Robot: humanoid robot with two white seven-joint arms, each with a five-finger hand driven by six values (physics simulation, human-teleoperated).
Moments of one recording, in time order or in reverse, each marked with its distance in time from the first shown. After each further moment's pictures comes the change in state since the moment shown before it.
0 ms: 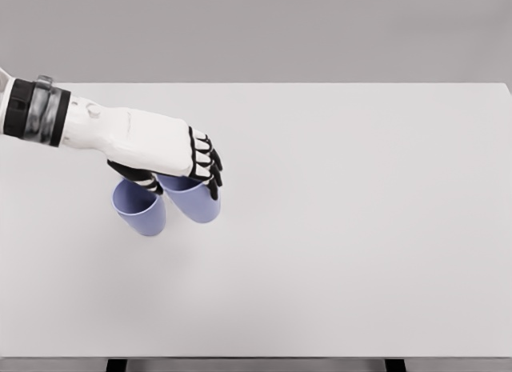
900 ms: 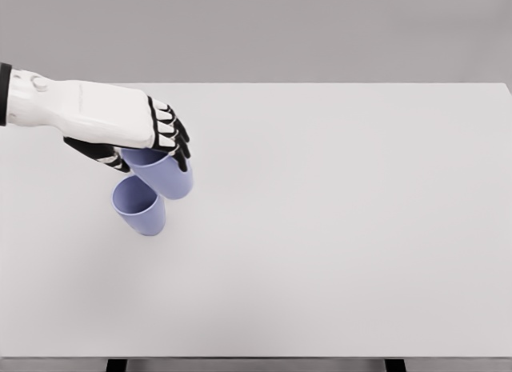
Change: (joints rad) left arm -0.071 0.114 -0.006 0.002 0.048 0.000 0.000; right arm 0.000 0.000 0.000 0.000 0.000 0.000 0.000
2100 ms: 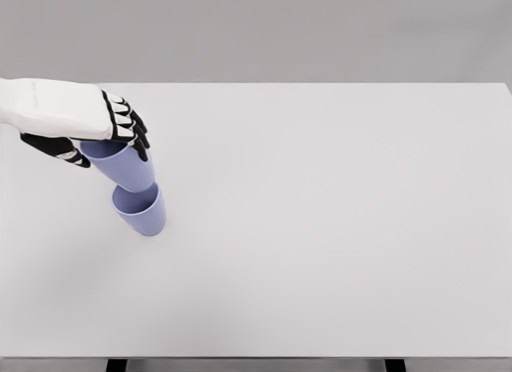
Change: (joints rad) left arm 0.006 0.107 -0.014 0.031 -0.012 0.000 0.000; right arm 0.000 0.000 0.000 0.000 0.000 0.000 0.000
